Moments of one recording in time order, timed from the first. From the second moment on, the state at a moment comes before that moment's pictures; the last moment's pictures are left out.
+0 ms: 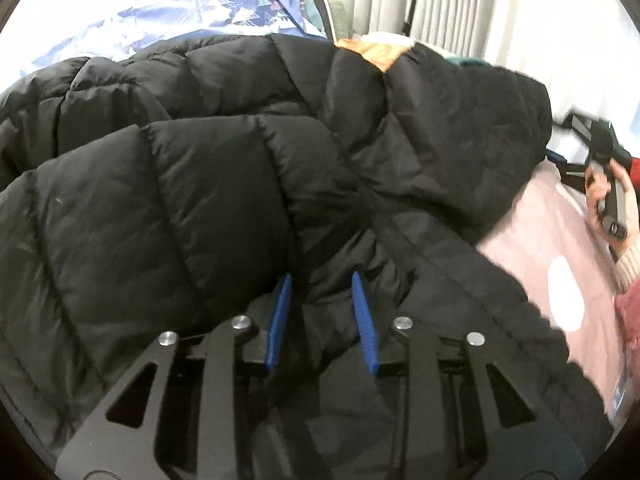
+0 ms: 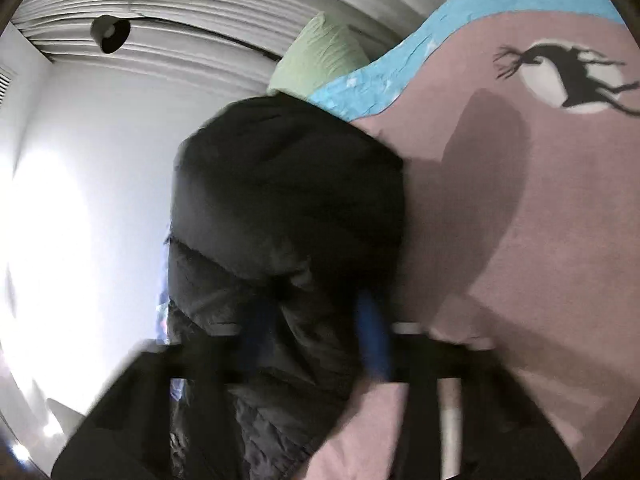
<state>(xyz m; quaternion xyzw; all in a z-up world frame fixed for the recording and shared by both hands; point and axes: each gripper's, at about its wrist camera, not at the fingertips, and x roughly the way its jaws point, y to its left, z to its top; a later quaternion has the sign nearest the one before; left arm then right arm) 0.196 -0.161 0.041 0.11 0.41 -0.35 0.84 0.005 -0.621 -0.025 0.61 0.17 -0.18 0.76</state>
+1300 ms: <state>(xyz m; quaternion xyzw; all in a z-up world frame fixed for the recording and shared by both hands) 0.134 0.091 0.119 -0.17 0.38 -0.31 0.85 0.073 -0.169 0.092 0.15 0.41 0.26 0.86</state>
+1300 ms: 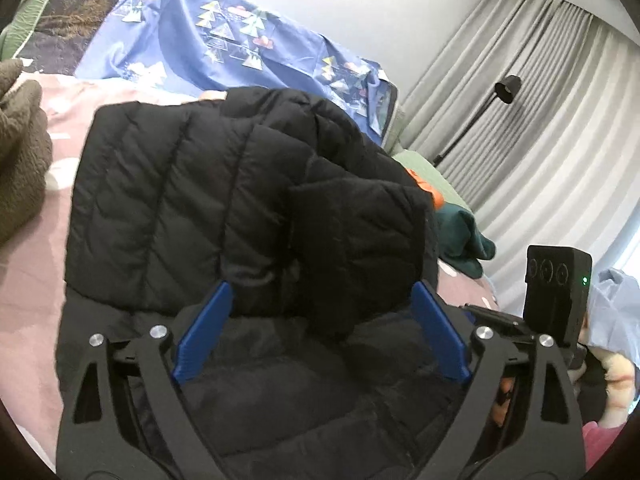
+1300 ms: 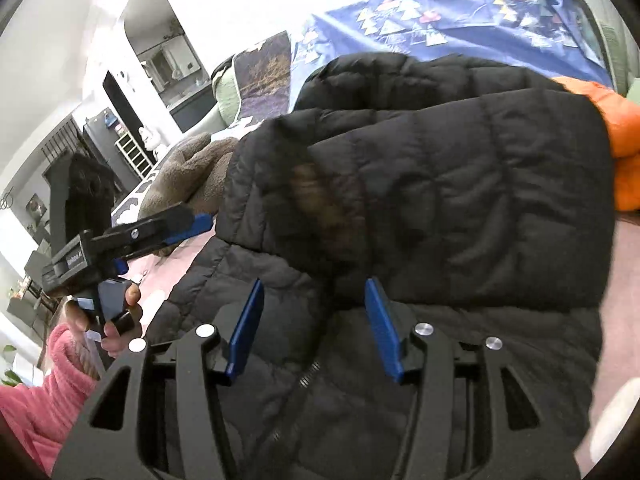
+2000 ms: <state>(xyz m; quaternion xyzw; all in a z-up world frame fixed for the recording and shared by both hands) 0.155 0.078 0.151 -0.03 0.35 -0.23 0.91 0.080 -0.187 0.091 0.11 0.40 0.16 0.90</state>
